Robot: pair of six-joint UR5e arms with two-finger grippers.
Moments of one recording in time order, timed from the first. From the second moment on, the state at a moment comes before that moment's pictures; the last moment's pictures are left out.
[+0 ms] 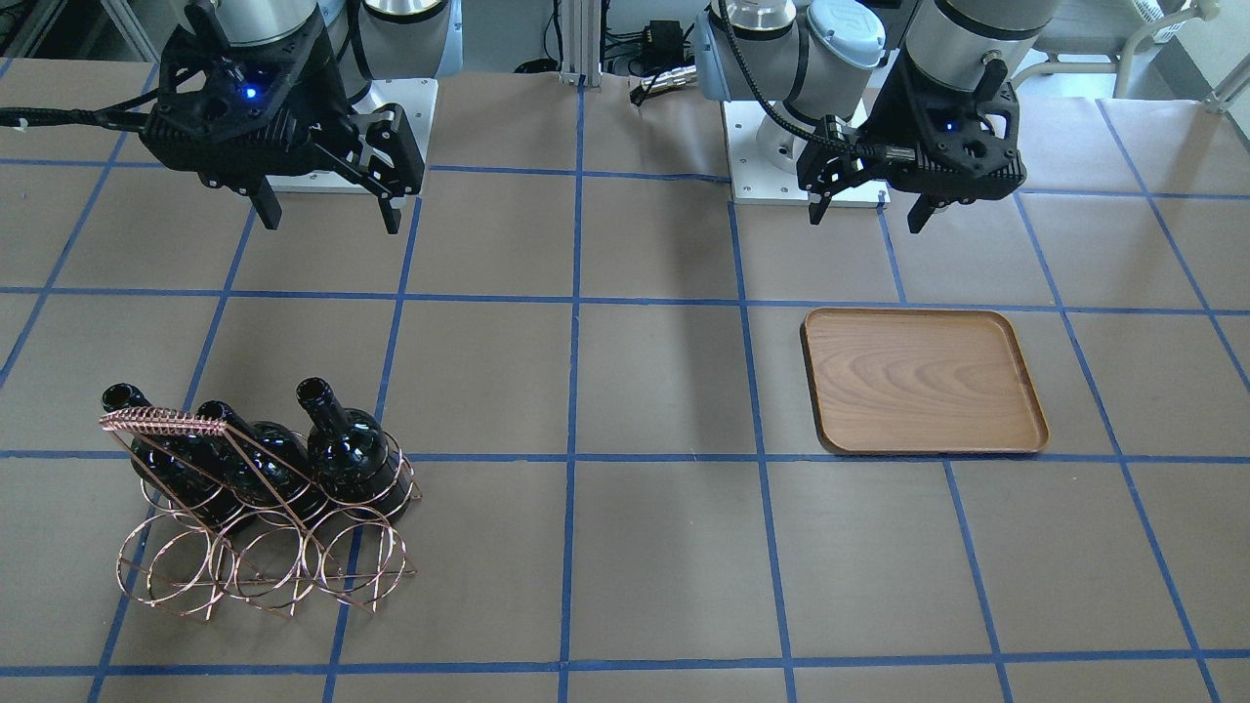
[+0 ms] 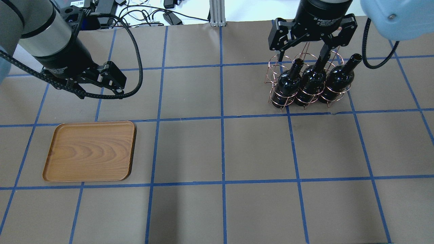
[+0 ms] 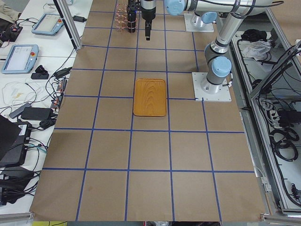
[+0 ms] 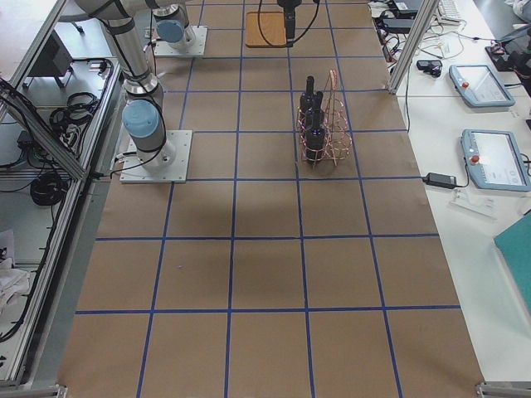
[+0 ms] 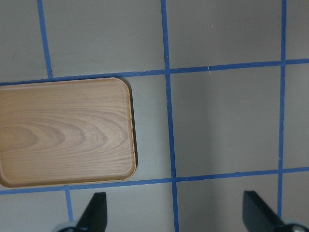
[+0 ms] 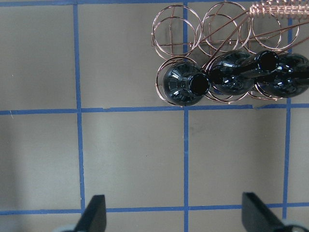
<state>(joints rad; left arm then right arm) -1.52 -1.48 -1.63 -1.62 1.56 0.11 1.69 -1.53 1.41 -1.52 -1.59 0.13</state>
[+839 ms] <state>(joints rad) -1.52 -1.48 -1.63 -1.62 1.58 0.11 1.68 -1.54 1.40 -1.50 -1.59 0.12</state>
